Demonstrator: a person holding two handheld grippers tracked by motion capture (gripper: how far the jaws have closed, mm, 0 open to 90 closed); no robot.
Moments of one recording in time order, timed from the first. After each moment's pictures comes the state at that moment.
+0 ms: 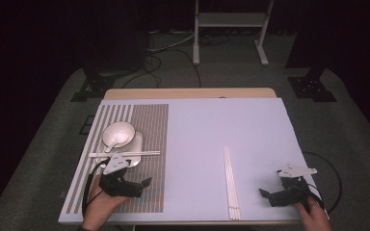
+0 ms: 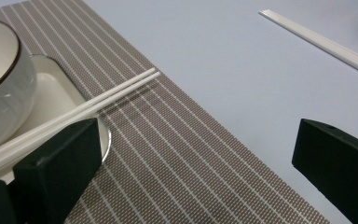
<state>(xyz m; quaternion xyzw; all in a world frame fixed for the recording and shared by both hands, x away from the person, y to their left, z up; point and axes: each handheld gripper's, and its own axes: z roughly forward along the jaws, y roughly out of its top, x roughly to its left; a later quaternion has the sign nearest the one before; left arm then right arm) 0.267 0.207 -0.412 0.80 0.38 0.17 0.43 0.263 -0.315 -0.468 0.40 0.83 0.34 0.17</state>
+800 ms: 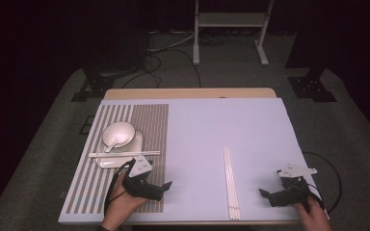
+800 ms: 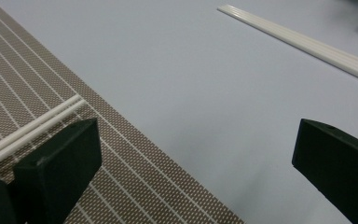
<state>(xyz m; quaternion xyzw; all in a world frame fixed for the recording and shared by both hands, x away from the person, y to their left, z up) 0.274 0.154 -0.431 0.83 0.32 0.16 0.43 0.263 -0.315 -0.468 0.40 0.83 0.34 0.17</state>
